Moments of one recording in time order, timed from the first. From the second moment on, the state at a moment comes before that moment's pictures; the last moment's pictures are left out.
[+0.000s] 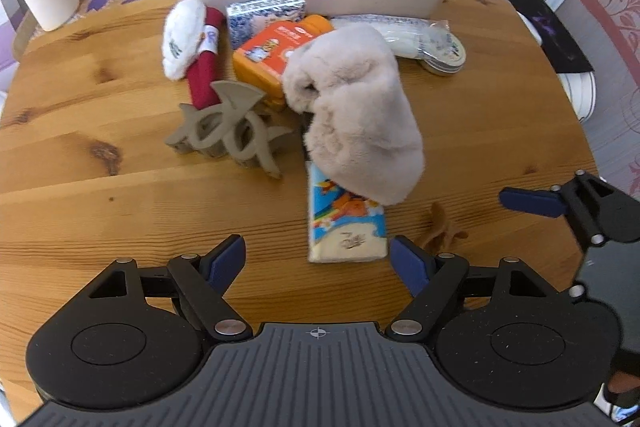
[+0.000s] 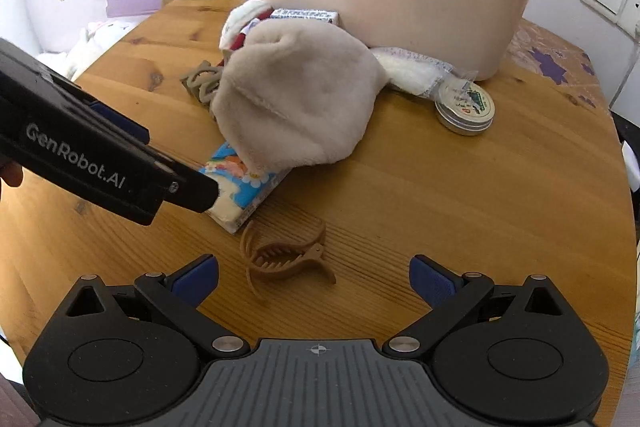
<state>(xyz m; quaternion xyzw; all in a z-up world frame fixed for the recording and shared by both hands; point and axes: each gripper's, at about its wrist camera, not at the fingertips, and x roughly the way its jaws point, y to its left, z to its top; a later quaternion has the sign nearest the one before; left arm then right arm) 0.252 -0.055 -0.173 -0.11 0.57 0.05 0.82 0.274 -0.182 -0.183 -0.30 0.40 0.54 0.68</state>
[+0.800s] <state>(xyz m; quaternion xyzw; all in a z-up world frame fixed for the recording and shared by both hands) 0.272 -0.070 -0.205 -0.06 0.59 0.06 0.81 0.284 -0.180 -0.193 -0.31 0.38 0.55 0.68</state>
